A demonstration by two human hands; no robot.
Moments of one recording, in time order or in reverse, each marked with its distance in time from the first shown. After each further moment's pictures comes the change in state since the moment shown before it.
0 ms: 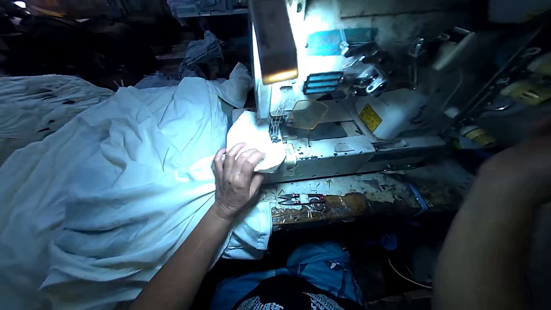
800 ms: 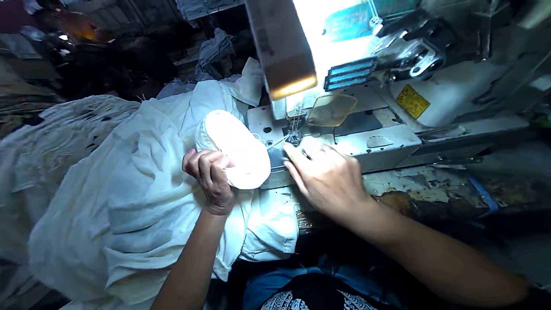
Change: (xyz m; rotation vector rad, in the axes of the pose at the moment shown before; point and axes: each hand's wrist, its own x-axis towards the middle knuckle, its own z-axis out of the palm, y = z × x) left_hand -0.002 -0.059 -0.032 0.215 0.314 0.108; right_hand -0.149 -0.063 0.163 -0.542 -0.777 -0.686
